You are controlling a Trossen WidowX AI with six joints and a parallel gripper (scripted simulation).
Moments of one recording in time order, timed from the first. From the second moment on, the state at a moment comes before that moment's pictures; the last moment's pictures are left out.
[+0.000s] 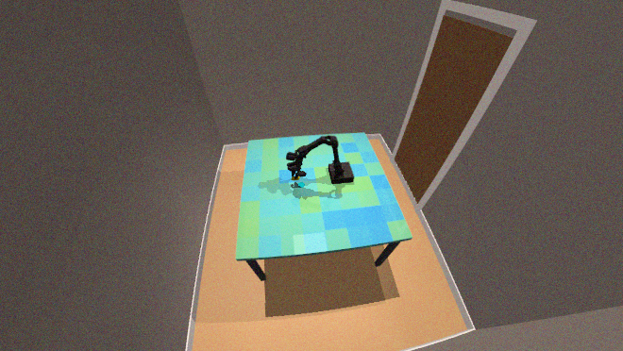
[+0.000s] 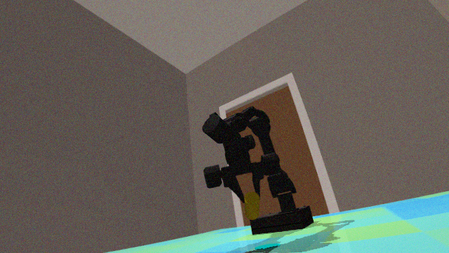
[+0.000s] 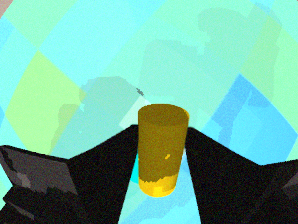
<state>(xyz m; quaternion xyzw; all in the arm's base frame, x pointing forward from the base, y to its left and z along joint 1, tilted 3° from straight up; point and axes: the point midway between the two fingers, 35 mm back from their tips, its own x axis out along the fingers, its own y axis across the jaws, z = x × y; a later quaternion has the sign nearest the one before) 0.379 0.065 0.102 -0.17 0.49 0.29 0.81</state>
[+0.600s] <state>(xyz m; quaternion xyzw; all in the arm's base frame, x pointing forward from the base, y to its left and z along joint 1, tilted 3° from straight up) 0.389 0.063 0.097 -0.14 0.44 0.29 0.84</state>
